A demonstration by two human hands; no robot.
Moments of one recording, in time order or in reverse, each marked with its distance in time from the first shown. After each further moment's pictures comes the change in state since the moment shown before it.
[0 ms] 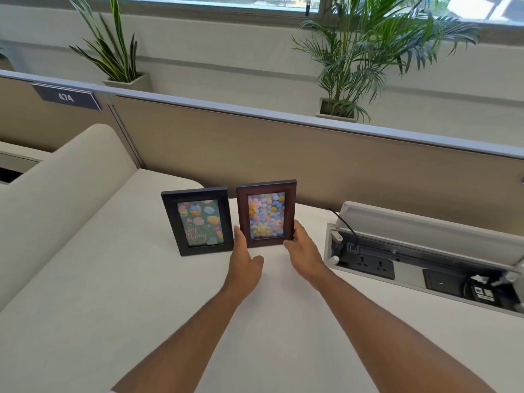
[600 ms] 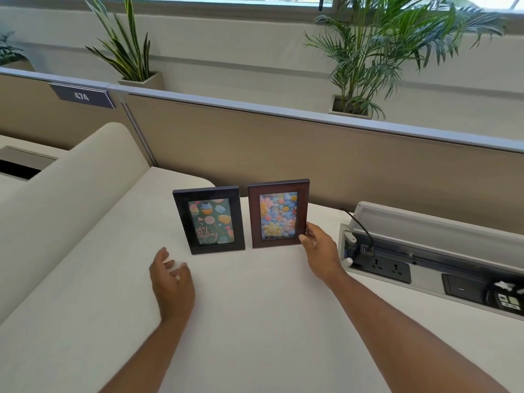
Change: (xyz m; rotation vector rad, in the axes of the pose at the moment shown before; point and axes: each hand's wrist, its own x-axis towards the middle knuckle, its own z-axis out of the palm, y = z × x) left_hand -0.015 -0.091 -0.121 0.033 0.732 0.099; right_hand 0.017 0.023 -0.004 -0.079 0.133 -0.098
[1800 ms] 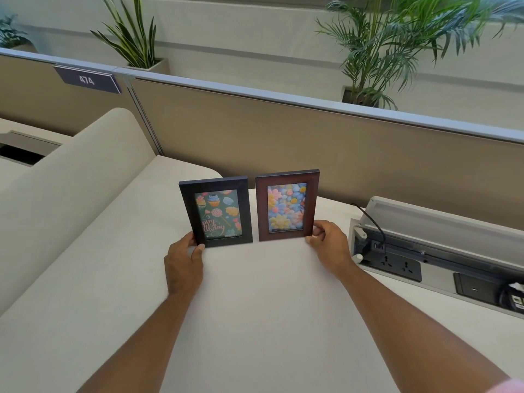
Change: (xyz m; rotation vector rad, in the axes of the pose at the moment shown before) left_hand 0.031 -0.003 0.013 0.231 -0.165 0.051; right_hand 0.025 0.020 0.004 -0.168 0.025 0.065
